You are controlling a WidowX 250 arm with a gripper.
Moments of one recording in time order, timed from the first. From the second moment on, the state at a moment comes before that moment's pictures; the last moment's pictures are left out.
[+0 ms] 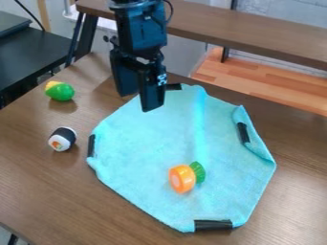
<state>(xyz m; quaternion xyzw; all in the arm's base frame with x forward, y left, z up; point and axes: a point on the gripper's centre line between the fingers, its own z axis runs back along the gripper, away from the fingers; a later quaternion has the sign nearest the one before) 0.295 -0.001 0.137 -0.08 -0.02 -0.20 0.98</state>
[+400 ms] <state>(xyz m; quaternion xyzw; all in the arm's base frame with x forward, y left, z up) 0.311 0.003 0.111 -0.09 0.01 -0.20 0.98</state>
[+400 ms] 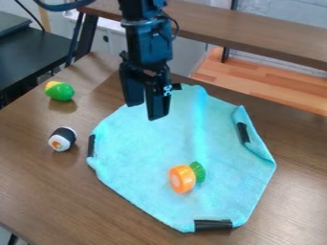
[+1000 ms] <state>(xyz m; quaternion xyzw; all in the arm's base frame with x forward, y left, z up) 0.364 0.032 0.108 -0.06 -0.16 -0.27 0.95</state>
